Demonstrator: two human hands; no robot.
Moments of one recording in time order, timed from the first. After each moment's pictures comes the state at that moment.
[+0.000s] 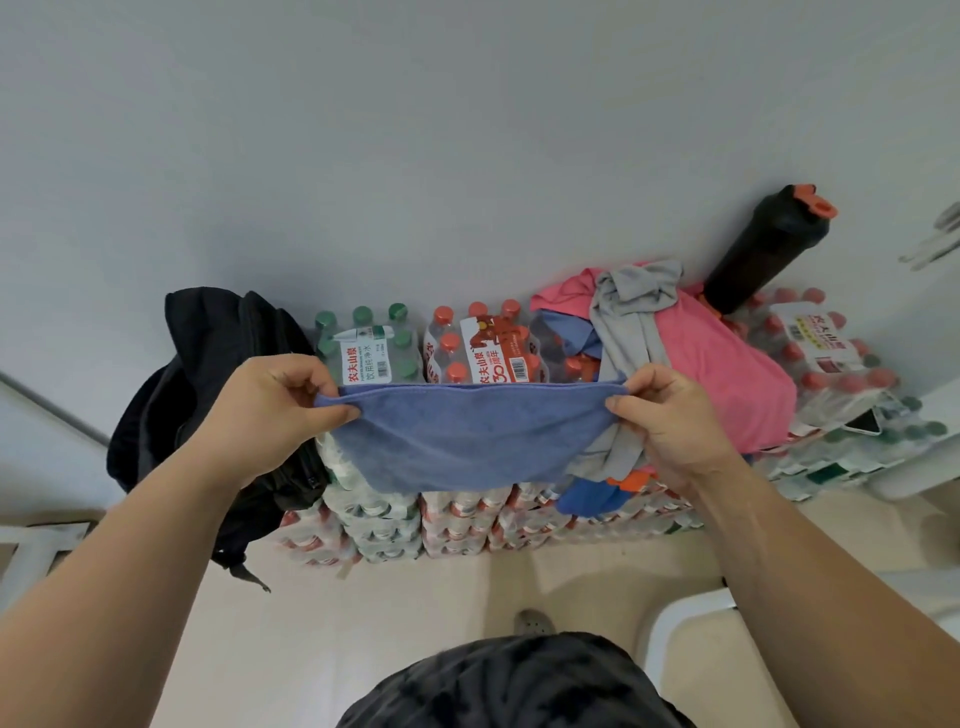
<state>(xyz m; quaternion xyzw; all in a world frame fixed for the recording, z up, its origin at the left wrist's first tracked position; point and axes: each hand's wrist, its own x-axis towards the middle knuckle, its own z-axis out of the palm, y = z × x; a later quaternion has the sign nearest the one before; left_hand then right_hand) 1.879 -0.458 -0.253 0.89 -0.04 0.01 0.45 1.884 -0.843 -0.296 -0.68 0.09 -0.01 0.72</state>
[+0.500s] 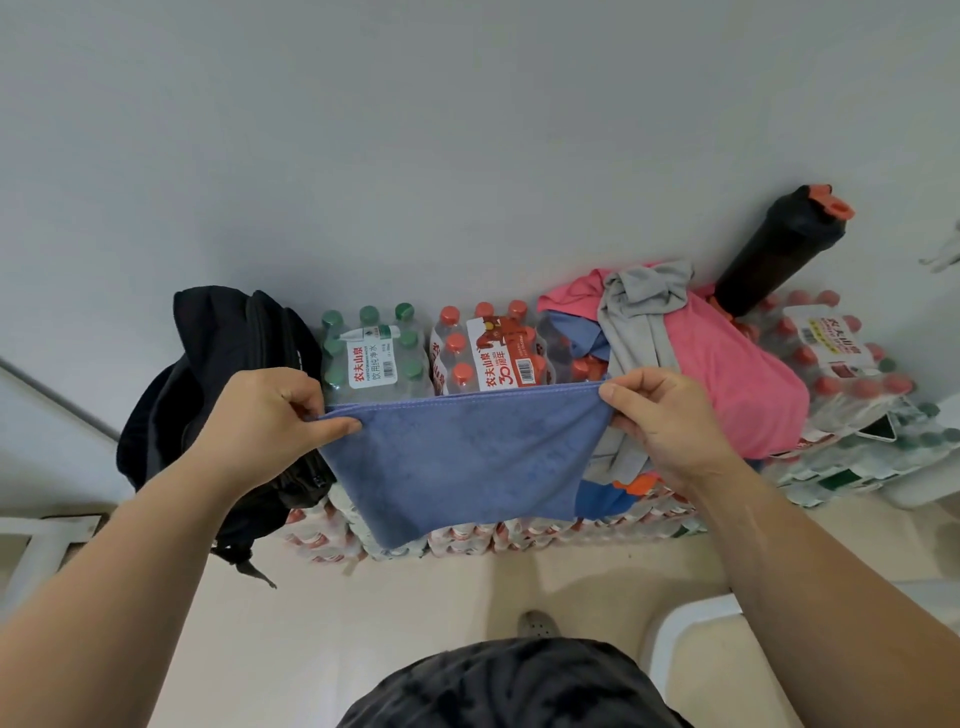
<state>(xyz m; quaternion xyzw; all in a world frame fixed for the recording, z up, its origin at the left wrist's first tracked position) 1.876 -0.446 -0.262 0.95 -0.08 0.07 0.28 1.887 -0.837 -0.289 -0.72 0.08 0.03 0.69</state>
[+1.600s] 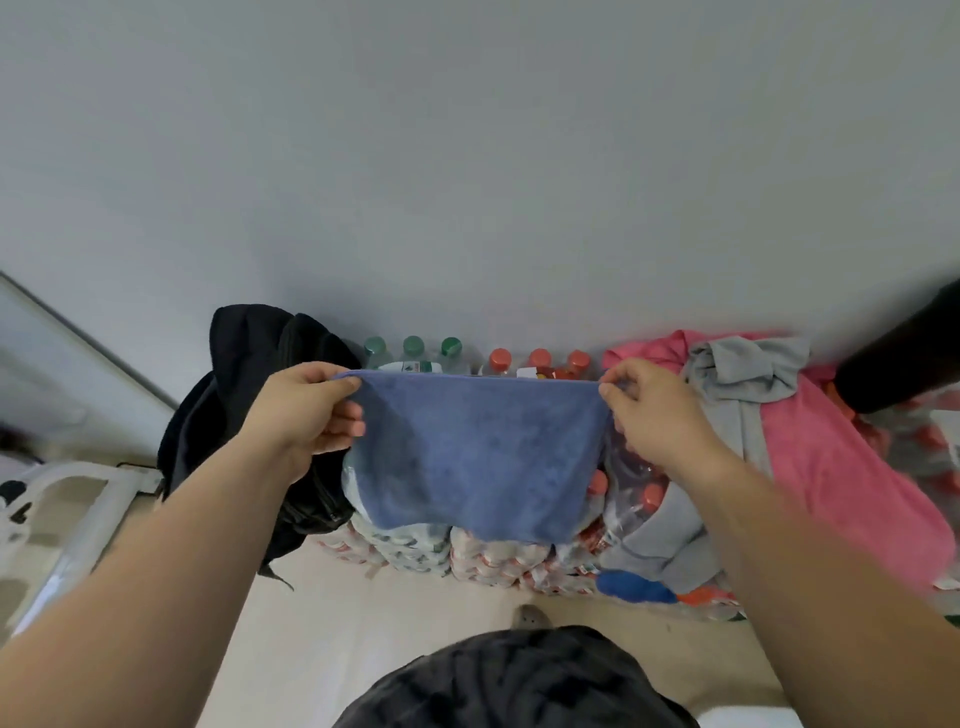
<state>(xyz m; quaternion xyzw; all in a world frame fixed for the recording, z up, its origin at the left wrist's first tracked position) 1.974 -0.458 -0.285 0.72 0.33 -0.03 0.61 2.044 -0.803 -0.308 -0.91 -0.01 0.06 0.41</state>
